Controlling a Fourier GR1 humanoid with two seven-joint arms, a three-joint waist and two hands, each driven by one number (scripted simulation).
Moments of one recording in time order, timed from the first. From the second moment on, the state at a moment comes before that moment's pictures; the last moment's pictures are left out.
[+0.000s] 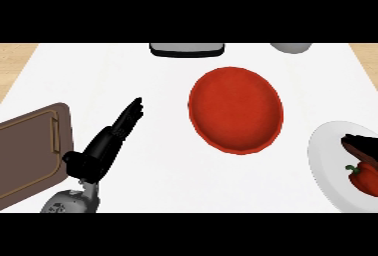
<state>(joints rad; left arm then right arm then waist) -0.11 0.15 -0.20 -1.61 0.04 -0.11 0.08 -0.07 -0.77 0.02 -1.25 0.94 0.42 -0.34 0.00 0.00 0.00</state>
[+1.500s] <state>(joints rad) -0.12 0.11 -0.17 -1.58 0.01 -0.17 0.07 -0.26 -0.08 0.42 -1.47 1.24 0.33 0.17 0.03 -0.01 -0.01</state>
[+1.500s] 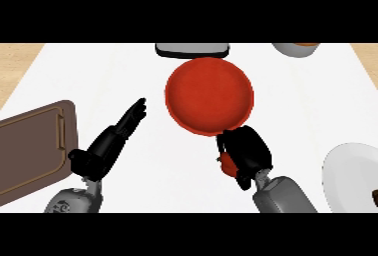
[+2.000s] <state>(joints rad) -0.13 0.11 -0.15 -1.58 0.01 -0.17 0.08 -0.42 -0.01 0.67 -1.71 1.14 0.07 0.72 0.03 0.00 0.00</state>
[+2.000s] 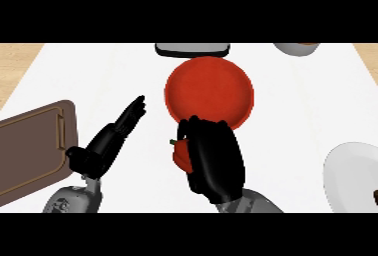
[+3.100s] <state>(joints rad) -0.12 0.08 -0.15 -1.60 -0.02 -0.17 0.08 -0.73 -0.10 0.40 -1.28 1.14 -0.16 0.70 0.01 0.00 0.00</state>
